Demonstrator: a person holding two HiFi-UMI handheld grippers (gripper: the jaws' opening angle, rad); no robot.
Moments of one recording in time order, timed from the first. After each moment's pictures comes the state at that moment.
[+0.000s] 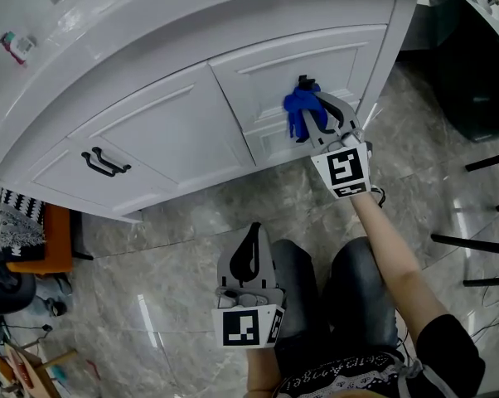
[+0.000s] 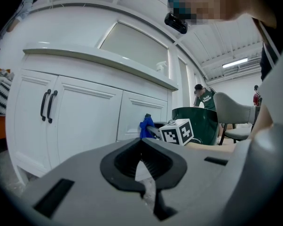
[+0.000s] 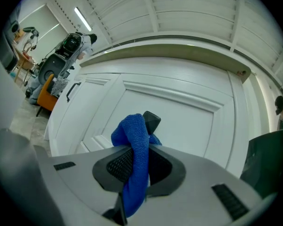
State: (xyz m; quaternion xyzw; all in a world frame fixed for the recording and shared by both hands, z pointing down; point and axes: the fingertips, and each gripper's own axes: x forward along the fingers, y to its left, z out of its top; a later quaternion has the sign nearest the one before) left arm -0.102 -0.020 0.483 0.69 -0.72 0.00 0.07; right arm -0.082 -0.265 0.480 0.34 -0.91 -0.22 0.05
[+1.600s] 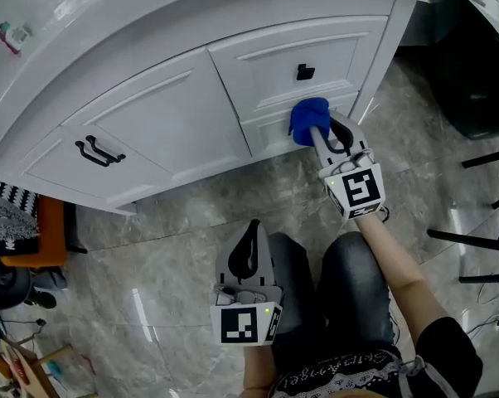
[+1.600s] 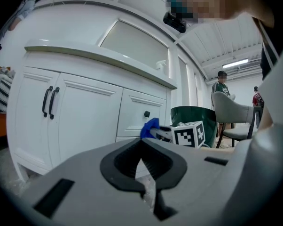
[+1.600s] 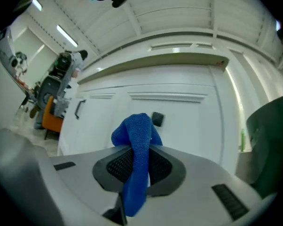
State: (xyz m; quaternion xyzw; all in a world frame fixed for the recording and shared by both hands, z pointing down) left arm -0.099 -0.010 0.492 0.69 -0.72 0.00 0.08; right arm -0.055 -0.219 0.494 0.32 -0.94 -0.13 0.00
